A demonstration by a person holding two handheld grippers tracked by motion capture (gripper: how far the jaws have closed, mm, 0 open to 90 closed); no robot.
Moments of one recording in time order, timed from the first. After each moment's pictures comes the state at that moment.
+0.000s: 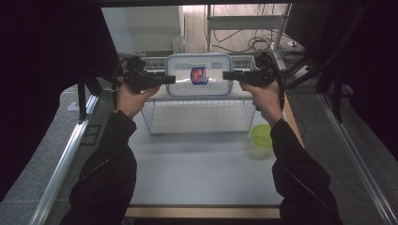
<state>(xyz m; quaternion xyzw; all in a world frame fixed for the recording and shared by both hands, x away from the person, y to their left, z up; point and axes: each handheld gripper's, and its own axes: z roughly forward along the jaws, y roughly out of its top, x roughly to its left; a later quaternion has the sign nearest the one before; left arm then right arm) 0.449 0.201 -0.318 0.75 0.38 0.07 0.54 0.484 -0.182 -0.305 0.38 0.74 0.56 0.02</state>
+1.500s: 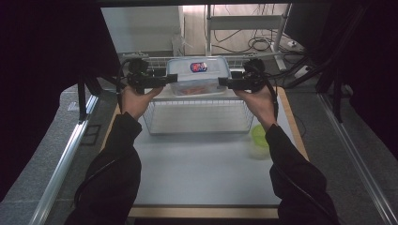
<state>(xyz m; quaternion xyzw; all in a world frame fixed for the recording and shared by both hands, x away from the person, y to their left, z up) 0.448 0.194 -0.324 0.73 0.39 0.13 0.55 0.470 -0.159 -0.311 0.36 0.77 0.50 0.14</state>
